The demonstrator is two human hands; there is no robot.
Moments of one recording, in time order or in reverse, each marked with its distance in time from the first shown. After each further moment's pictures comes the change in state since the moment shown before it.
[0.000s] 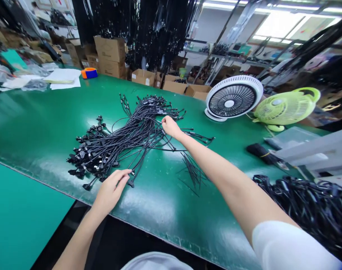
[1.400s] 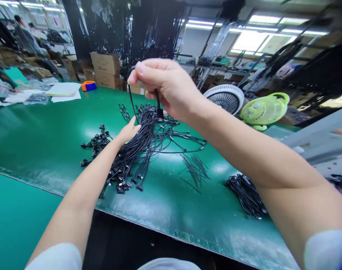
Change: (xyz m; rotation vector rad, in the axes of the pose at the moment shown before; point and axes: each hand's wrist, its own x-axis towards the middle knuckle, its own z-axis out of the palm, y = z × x) left_hand 0.223 0.025 -0.030 -0.108 0.038 0.012; right_hand -0.121 -0.229 -0.148 0.774 -0.038 -0.522
